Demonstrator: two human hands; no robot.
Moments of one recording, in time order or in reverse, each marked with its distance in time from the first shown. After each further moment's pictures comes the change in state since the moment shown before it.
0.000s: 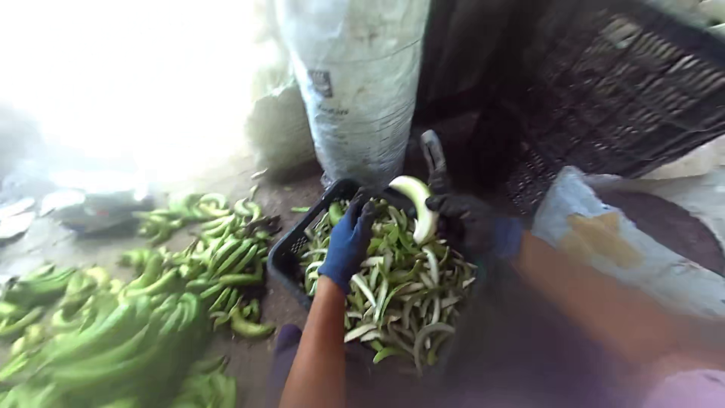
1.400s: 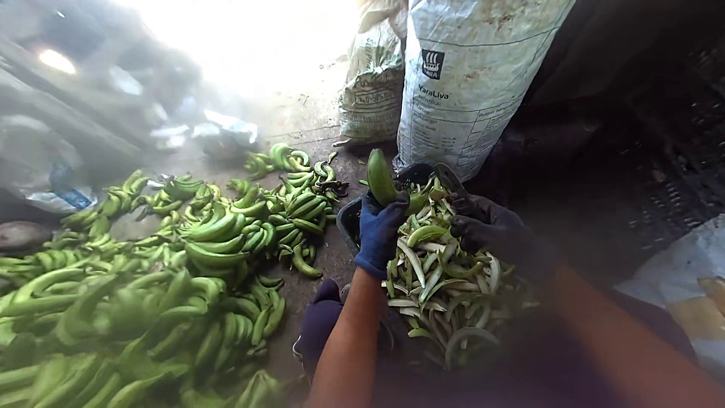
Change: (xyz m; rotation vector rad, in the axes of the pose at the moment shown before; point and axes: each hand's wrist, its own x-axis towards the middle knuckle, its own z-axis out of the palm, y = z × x) left_hand -0.062 -0.019 -0.036 -0.702 0.453 -0.021; right_hand 0.022 0.016 0.078 -0.467 -0.162 -0.019
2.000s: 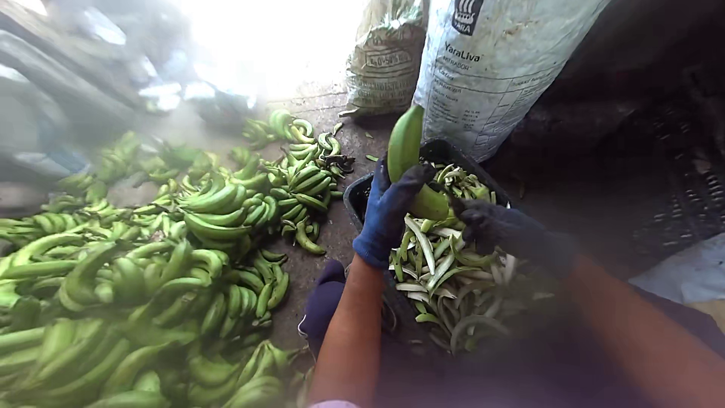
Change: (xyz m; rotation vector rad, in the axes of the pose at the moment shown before) left_hand -0.006 0.024 -0.017 -0.053 -0.201 0.093; right_hand 0.011 0.020 0.006 -0.230 -0.286 0.056
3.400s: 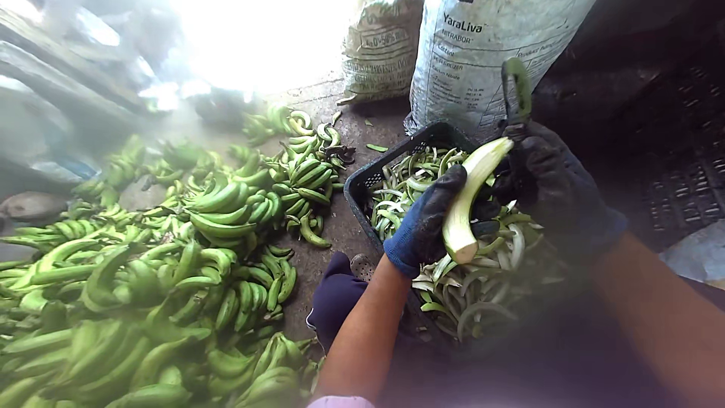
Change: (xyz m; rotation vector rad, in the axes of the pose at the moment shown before) left_hand -0.019 -0.014 0.037 -0.317 -0.276 -0.393; right_hand 0.004 -0.013 -0.022 0.469 0.350 -0.405
